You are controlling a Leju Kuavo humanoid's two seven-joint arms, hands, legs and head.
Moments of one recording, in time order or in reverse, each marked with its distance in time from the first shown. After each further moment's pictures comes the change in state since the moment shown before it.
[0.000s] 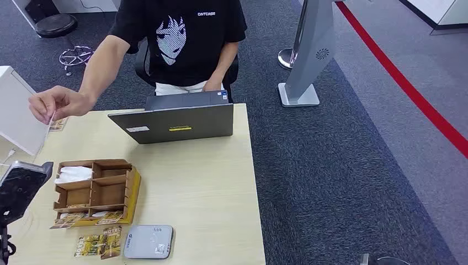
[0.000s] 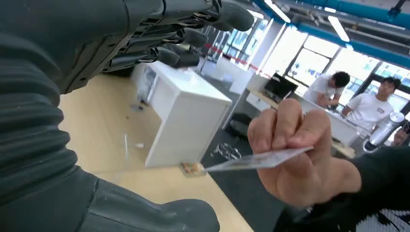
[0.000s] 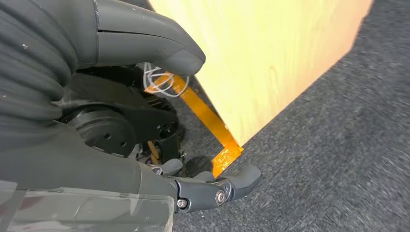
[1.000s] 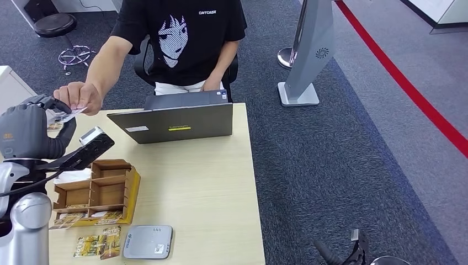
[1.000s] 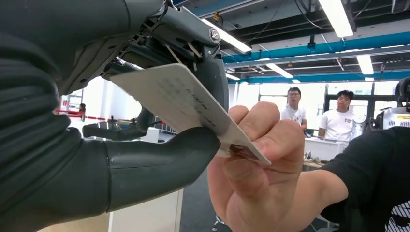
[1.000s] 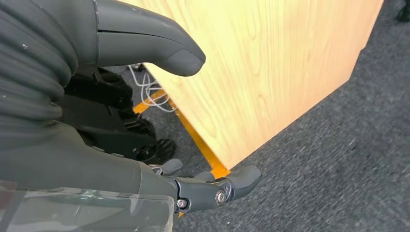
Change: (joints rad) left arm -0.253 0.153 -0.285 0.305 -0.333 0.125 -0.017; right arm -0.200 -0.048 -0.081 0.175 0.027 0.080 0.023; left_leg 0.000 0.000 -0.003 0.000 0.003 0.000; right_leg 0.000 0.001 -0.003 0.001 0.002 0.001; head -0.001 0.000
